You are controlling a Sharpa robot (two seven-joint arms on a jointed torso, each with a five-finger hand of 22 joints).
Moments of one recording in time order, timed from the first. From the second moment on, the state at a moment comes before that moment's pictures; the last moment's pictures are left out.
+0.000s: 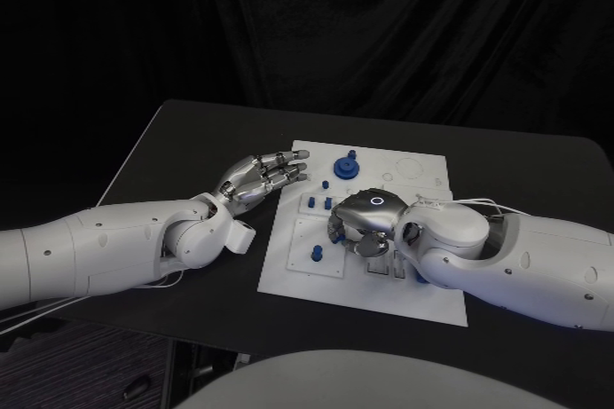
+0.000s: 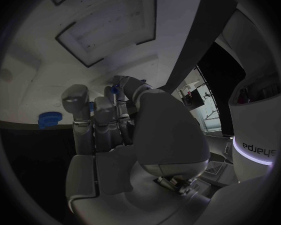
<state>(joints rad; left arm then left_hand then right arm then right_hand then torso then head) 1.10 -0.93 -0.21 1.51 -0.09 -0.02 0.68 1.57 0.10 0.23 0.11 0.56 0.54 0.14 0.06 0.09 0.13 0.13 0.42 0.05 0.16 0.26 0.22 0.04 0.10 0.15 0.29 0.05 0.36 1.23 -0.62 -0.25 1.62 -1.75 -0.19 -0.12 1.41 -0.11 0.47 -0.07 0.42 0.95 0.14 0.28 0.38 0.84 0.07 0.75 0.26 1.32 0.00 1.22 0.89 0.13 1.35 0.10 0.90 1.31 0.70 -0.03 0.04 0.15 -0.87</state>
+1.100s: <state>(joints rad) 1.10 -0.93 -0.21 1.51 -0.09 -0.01 0.68 1.57 0.10 0.24 0.11 0.56 0.55 0.14 0.06 0.09 0.13 0.13 0.42 0.05 0.16 0.26 0.22 0.04 0.10 0.15 0.29 0.05 0.36 1.23 -0.61 -0.25 1.62 -1.76 -0.19 -0.12 1.39 -0.12 0.44 -0.05 0.29 0.79 0.14 0.19 0.35 0.81 0.09 0.72 0.26 1.32 0.00 1.21 0.89 0.13 1.34 0.11 0.88 1.31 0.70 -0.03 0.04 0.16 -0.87</state>
